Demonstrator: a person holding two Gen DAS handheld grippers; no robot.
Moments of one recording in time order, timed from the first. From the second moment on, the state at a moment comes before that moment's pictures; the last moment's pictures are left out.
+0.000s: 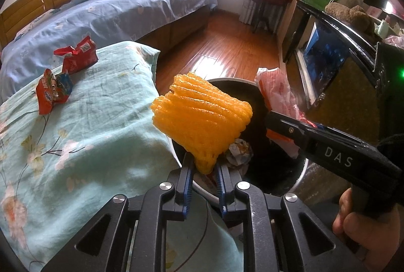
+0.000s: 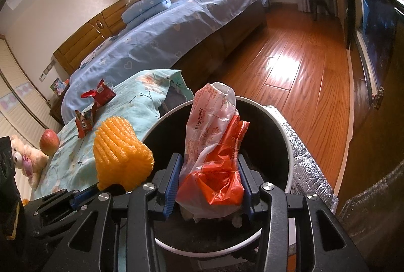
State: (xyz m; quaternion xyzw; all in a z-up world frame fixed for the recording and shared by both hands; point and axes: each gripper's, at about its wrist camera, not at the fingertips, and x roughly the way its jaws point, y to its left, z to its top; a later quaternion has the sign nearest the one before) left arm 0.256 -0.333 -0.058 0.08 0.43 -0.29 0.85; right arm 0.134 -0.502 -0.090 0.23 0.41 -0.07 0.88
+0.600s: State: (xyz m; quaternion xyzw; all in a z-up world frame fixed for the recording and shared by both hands) left arm 0.239 -0.279 -0.056 0.07 0.42 -0.25 0.87; right arm 0.134 -0.493 -0.081 0.25 0.39 -0.06 0.89
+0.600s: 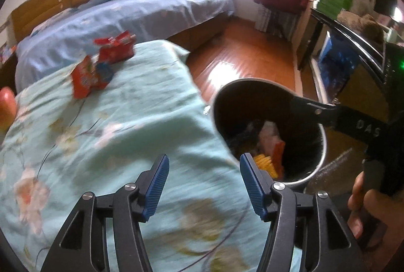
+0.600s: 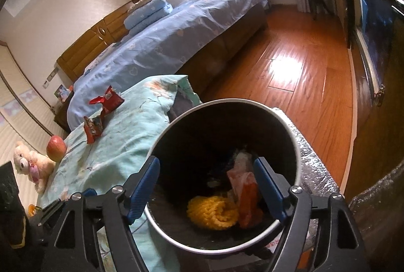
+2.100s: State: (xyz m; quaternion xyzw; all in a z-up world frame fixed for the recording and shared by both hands) left arm 0.403 -0.190 -0.069 -0.05 0.43 -0.14 0.89; right arm 0.296 -0.398 -0.077 0.17 0.40 0.08 0.89
